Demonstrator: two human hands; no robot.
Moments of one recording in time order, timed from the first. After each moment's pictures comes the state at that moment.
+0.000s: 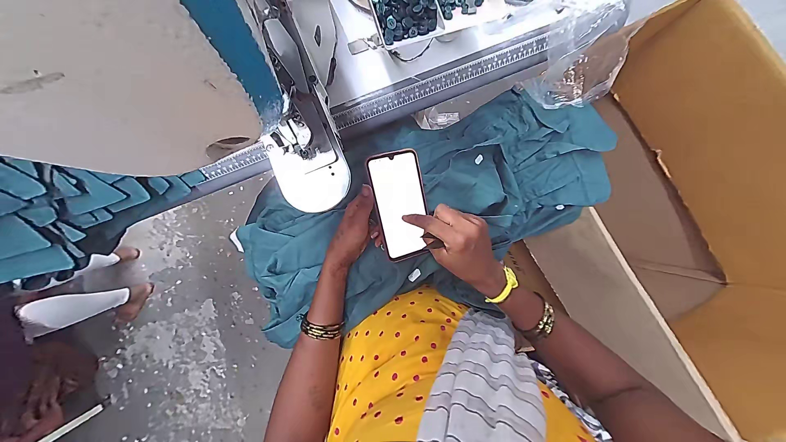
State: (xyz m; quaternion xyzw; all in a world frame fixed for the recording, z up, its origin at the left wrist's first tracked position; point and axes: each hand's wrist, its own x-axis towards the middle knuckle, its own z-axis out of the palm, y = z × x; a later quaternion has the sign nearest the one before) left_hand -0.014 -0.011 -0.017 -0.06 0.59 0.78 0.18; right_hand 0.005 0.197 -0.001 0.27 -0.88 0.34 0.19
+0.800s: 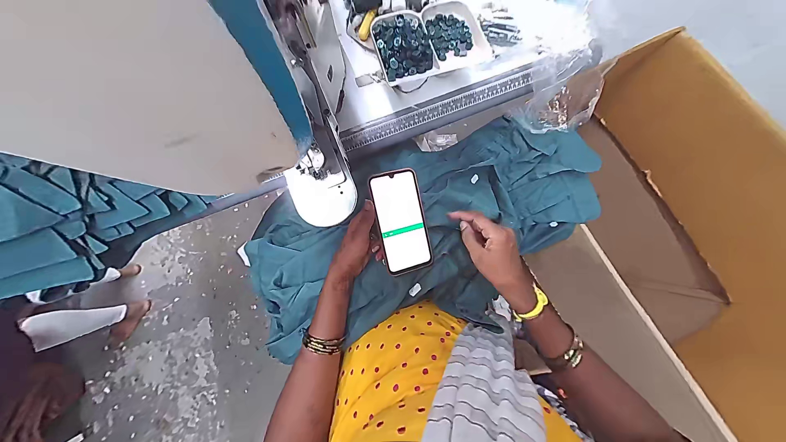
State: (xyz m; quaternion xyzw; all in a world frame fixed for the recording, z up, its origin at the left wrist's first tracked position) left_hand -0.015 -0.007 -0.009 -0.11 0.59 0.78 0.17; right_hand 0.007 0.243 0.001 0.06 -0.89 0.45 0.05
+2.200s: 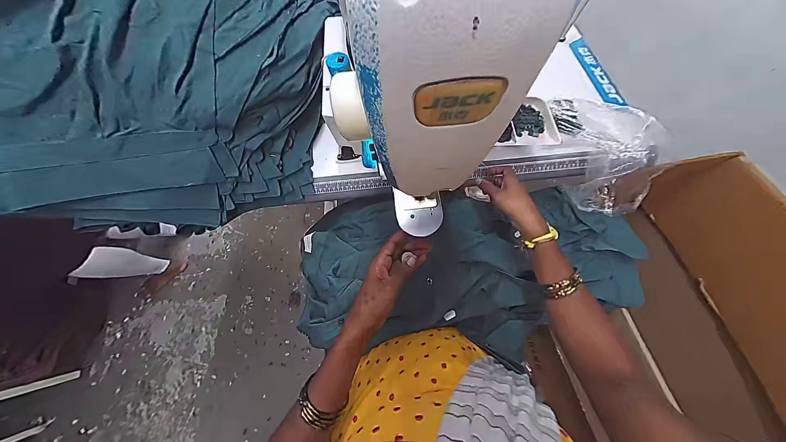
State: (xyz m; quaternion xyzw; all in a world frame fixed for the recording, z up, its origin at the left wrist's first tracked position) left_hand 0.043 -0.033 0.060 -0.06 0.57 0.82 0.02; right_hand -0.159 0.189 0.043 0.02 -0.88 0.45 -0.13
